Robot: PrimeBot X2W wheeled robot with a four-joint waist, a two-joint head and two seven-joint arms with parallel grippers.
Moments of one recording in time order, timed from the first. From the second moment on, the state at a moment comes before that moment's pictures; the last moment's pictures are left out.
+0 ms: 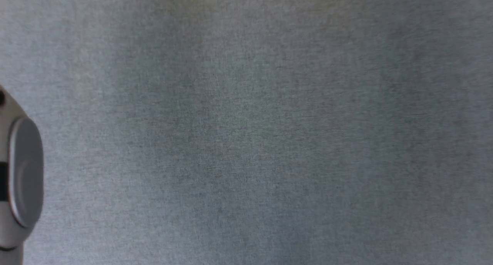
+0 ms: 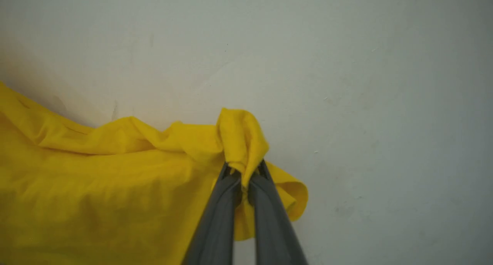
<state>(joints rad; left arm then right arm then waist) -1.60 0.26 -0.04 0.37 -0.41 -0.03 -0.03 -1.56 -0.30 0.05 0.52 0.10 0.13 0.22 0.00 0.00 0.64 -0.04</state>
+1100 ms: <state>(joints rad) -0.10 0.37 -0.13 -0.27 -0.63 0.01 -0.02 -0.11 -0.33 -0.07 -0.19 0.53 0.13 0.30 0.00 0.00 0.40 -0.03</state>
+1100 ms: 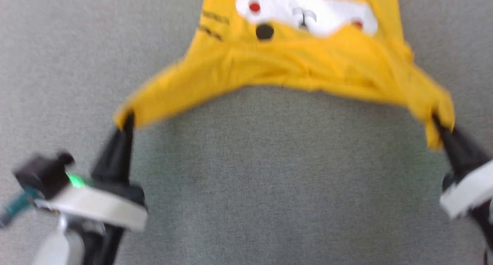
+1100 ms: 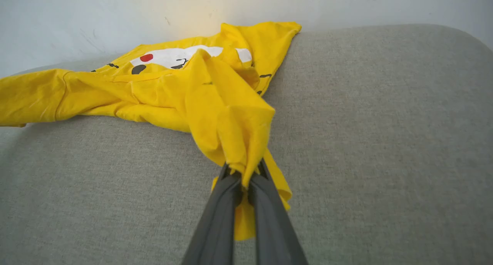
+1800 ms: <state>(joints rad) 0.27 0.38 -0.20 -0.12 -0.76 0.04 0.17 0.29 -0.46 0.06 -0.07 0.49 0.13 0.41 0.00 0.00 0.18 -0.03</state>
